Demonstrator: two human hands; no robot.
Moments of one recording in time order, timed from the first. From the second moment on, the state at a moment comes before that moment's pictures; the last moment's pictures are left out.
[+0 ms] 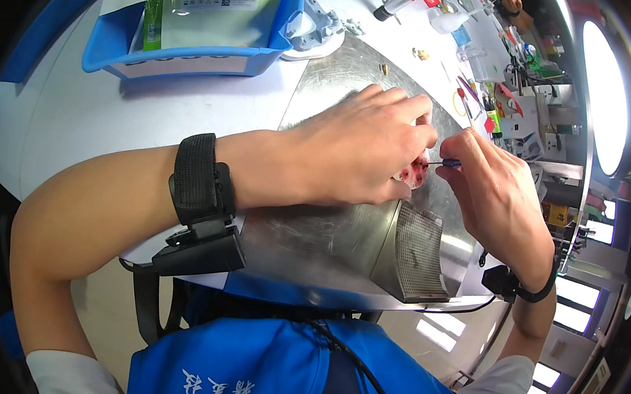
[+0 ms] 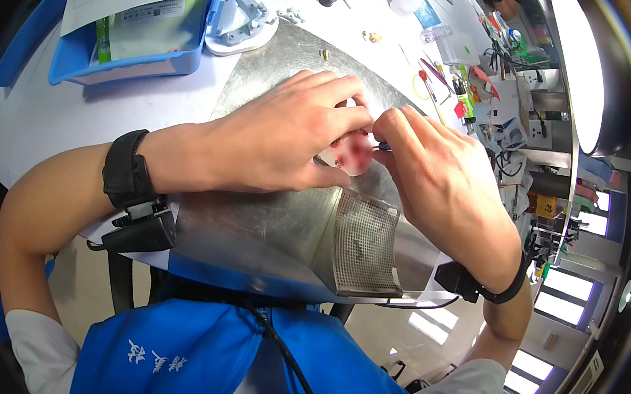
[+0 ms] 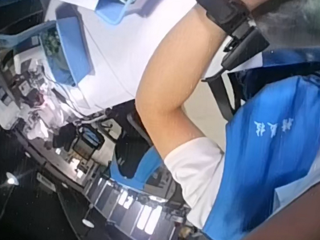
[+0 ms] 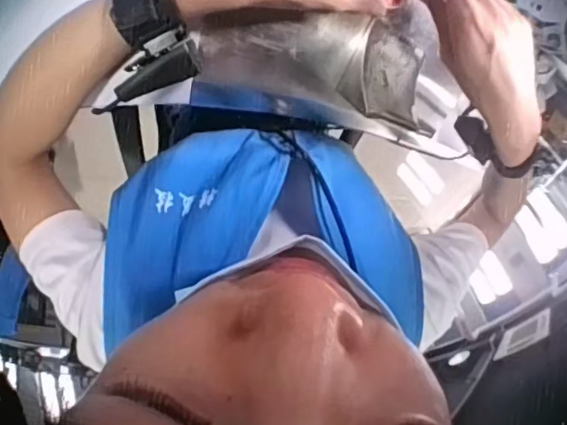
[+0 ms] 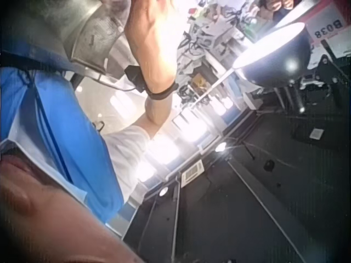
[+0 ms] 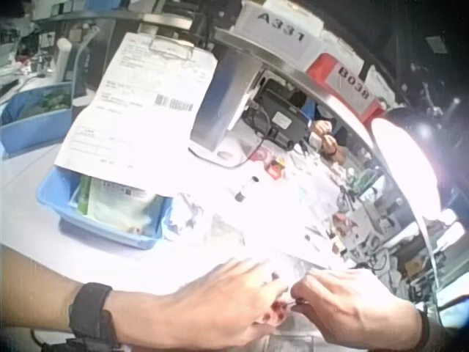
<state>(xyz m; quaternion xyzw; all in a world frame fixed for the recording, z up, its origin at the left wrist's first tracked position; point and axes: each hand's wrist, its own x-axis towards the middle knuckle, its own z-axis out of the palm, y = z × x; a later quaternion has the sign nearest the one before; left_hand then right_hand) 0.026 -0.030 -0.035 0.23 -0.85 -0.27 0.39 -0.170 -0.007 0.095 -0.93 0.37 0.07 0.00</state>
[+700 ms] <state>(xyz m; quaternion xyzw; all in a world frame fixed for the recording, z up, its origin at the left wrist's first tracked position) 0.022 -0.033 -0.036 0.24 -0.81 -0.29 0.44 -0.166 -0.015 0.077 -0.89 0.43 0.02 0.17</state>
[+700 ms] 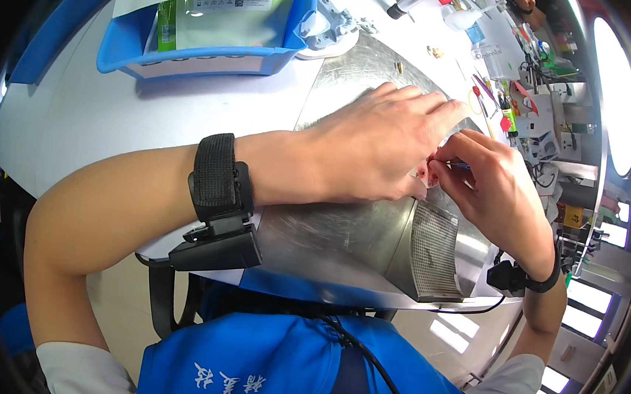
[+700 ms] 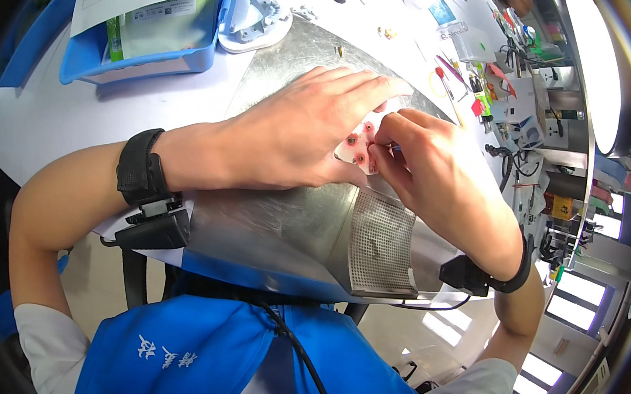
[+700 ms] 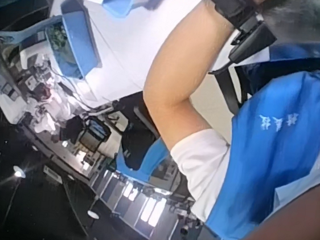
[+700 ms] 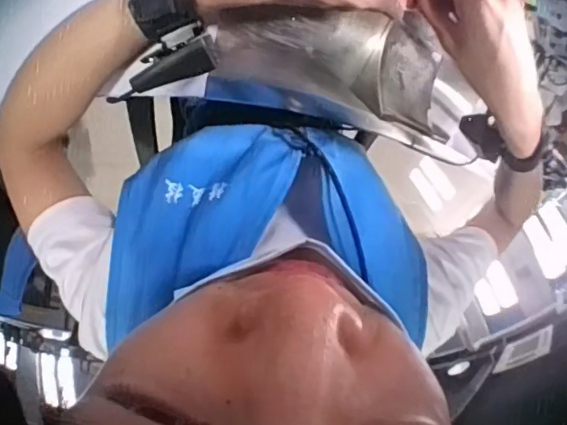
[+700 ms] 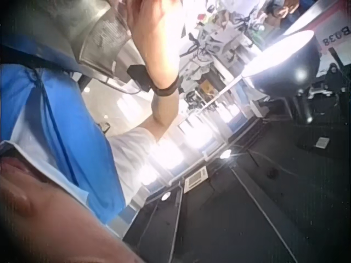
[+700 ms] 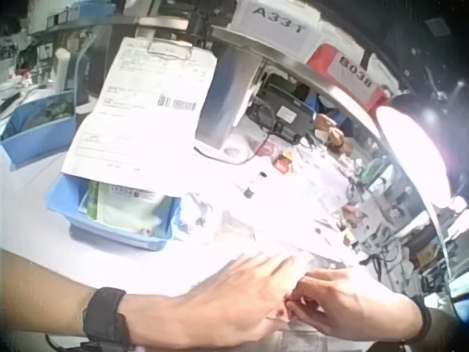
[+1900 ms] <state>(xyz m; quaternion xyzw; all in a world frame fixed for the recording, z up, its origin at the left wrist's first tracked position) 0.015 -0.031 -0.033 0.27 -0.81 -0.28 0.44 -0.152 -0.003 0.093 -0.90 0.43 0.02 0.09</state>
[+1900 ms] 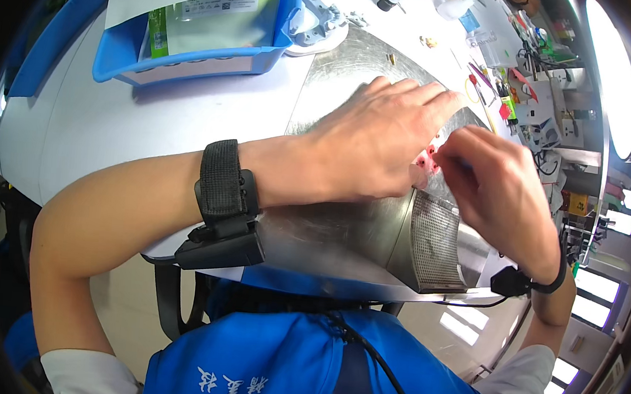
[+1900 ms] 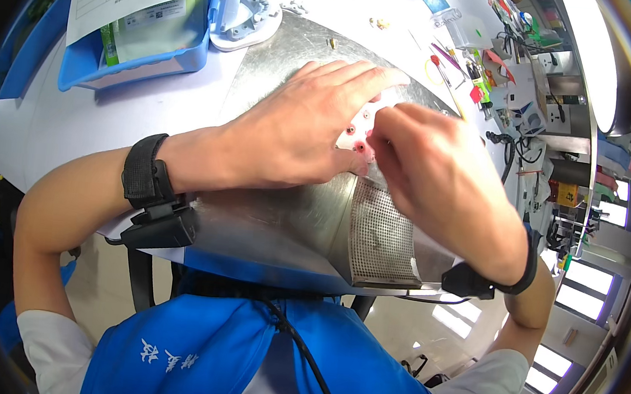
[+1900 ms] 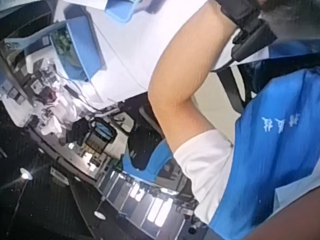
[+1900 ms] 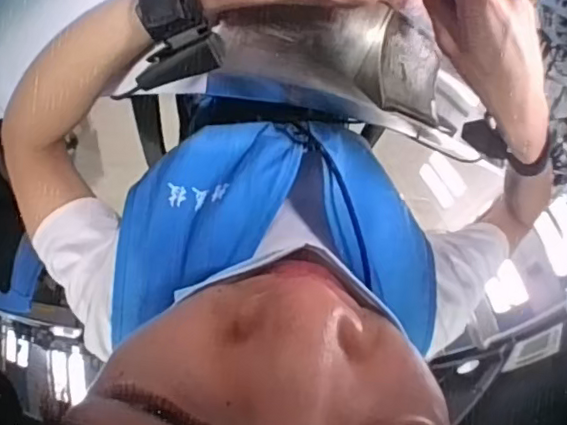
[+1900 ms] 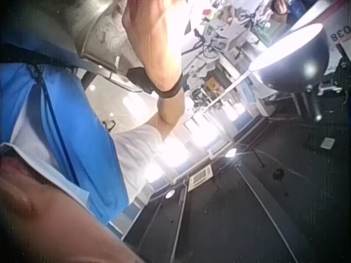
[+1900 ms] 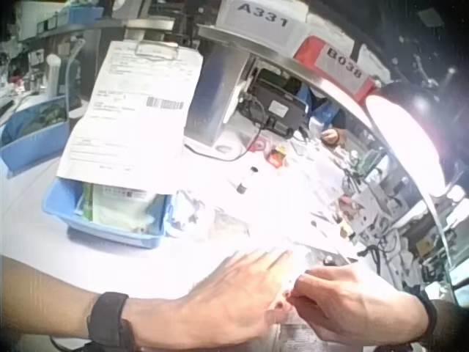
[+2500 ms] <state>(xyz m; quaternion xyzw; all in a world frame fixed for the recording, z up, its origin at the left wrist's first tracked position) 0.041 -0.047 -0.001 0.36 -0.69 -0.50 0.38 -0.194 -0.048 0.044 -0.69 0.48 -0.22 0.49</state>
